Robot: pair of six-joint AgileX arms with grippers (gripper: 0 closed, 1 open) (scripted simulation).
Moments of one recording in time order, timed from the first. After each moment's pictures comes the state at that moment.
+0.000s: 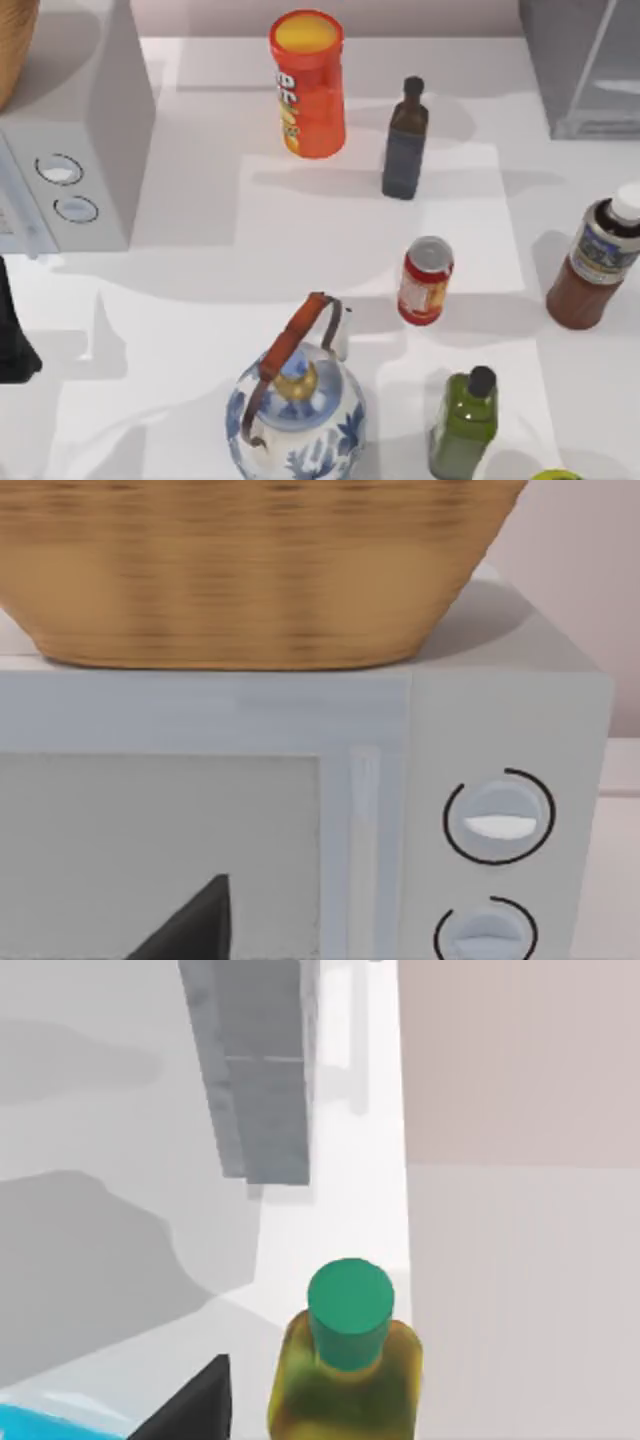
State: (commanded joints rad) left arm 0.00 0.00 0.00 0.00 0.00 0.00; right arm -1.80 1.80 1.32 -1.47 -0.95 -2.01
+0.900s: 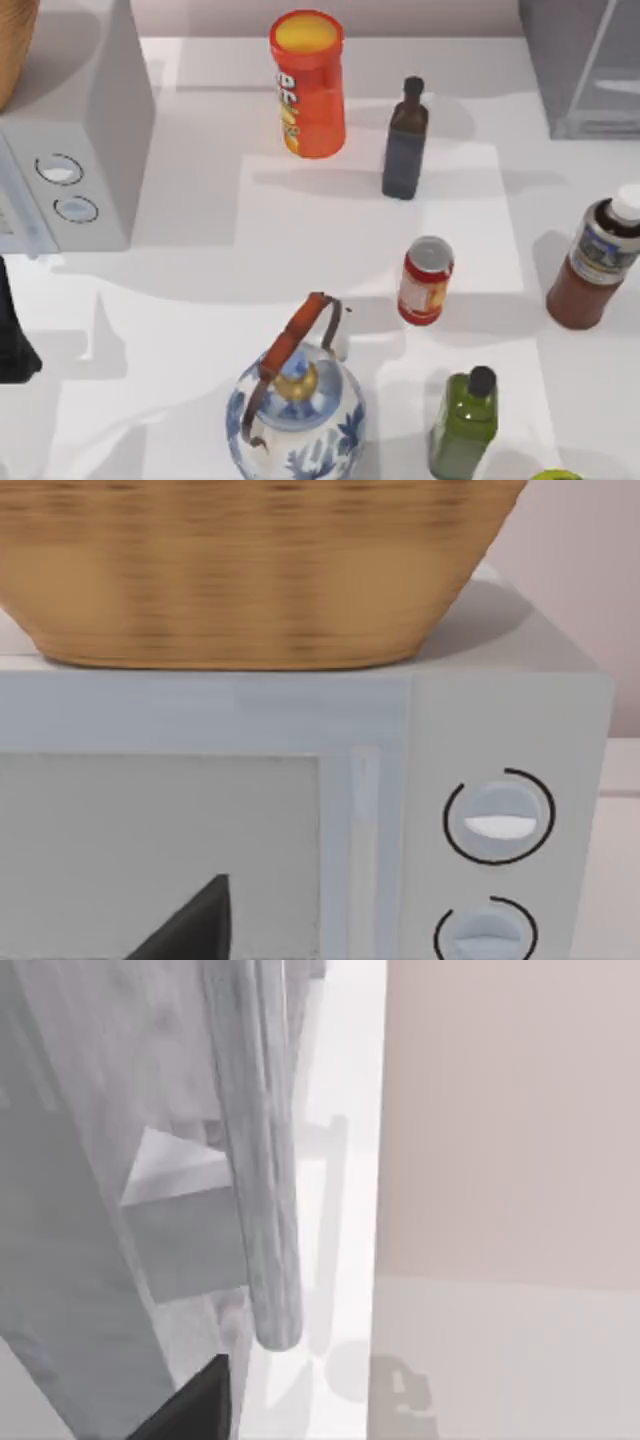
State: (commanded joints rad) left arm 0.00 0.00 0.00 0.00 0.00 0.00; right arm -1.48 1.79 1.32 -1.08 -1.09 -1.54
